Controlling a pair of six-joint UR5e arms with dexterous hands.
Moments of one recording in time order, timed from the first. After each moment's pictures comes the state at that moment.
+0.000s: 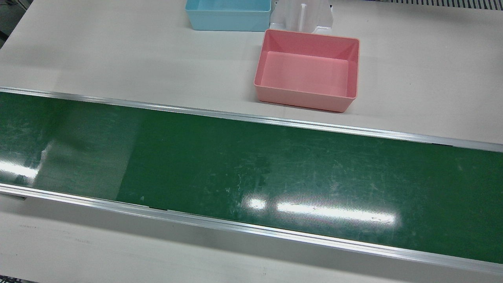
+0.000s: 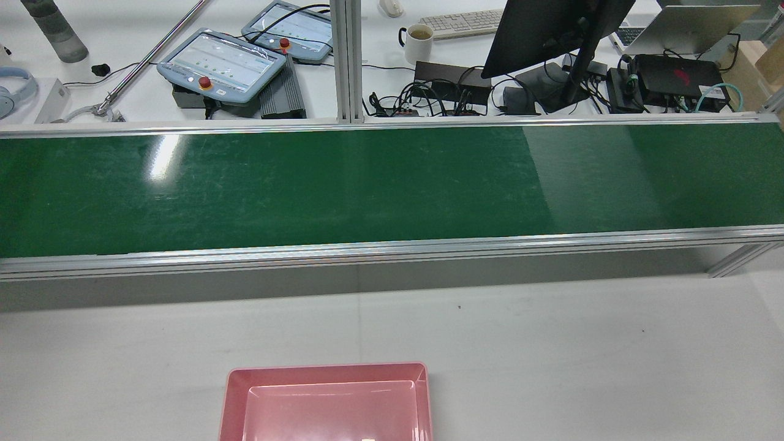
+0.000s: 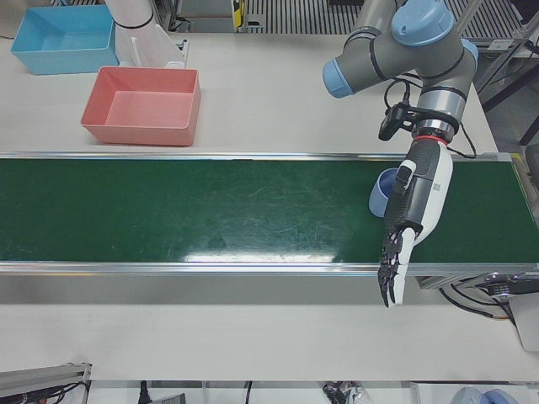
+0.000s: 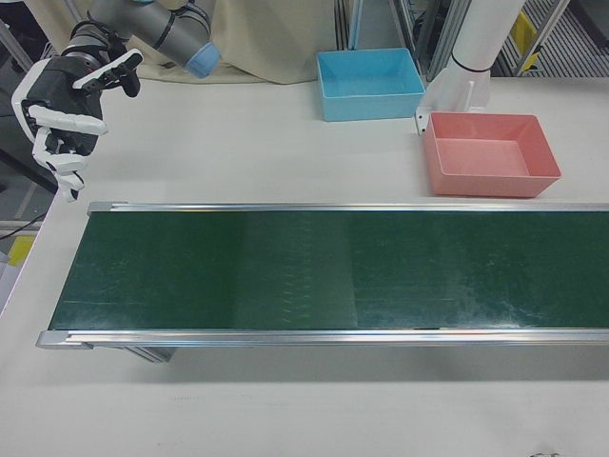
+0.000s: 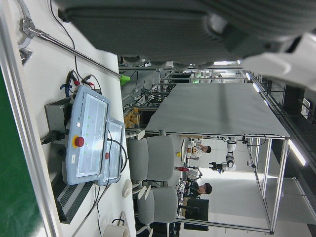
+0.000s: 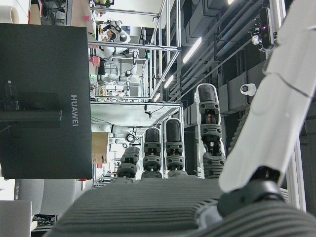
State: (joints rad) left arm -1.41 -1.80 -1.67 0.24 1.81 0.00; right arm 1.57 -1.82 1.87 -2.95 -1.54 0.03
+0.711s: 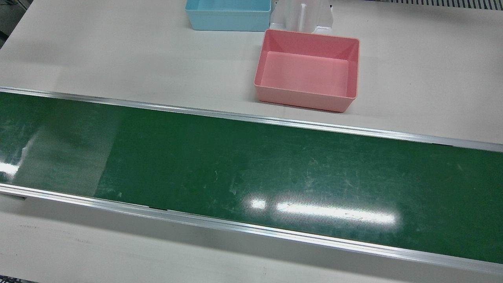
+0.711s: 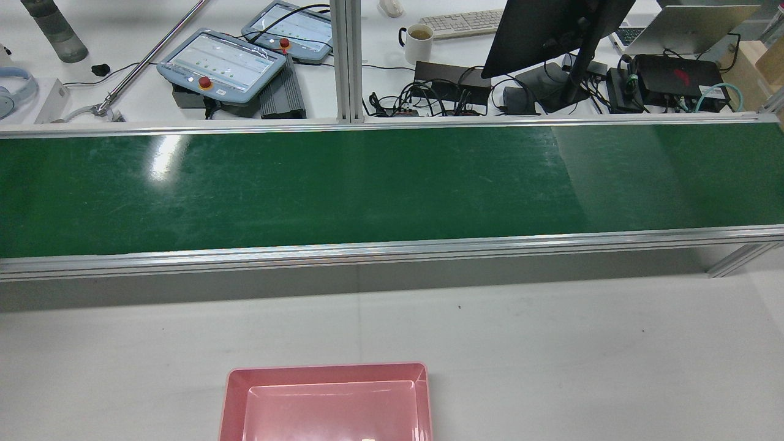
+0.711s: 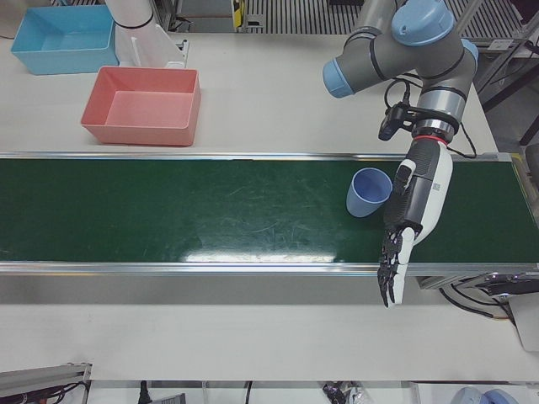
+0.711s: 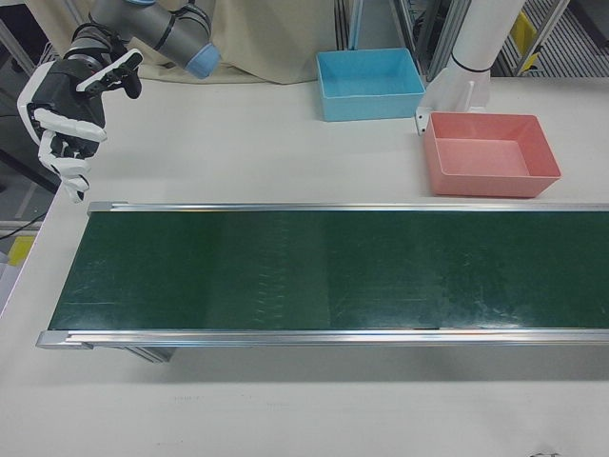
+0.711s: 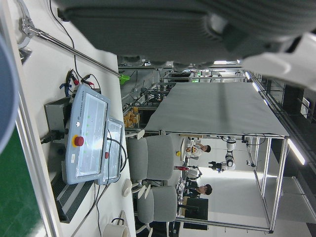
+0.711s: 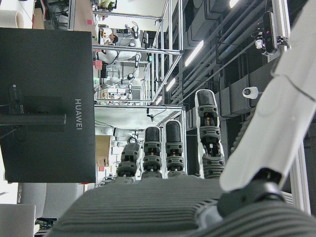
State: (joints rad) left arm -1.41 -1.80 -1.67 0.24 1.81 0.00; right arm 1.56 -1.83 1.87 -2.94 -1.54 0.02
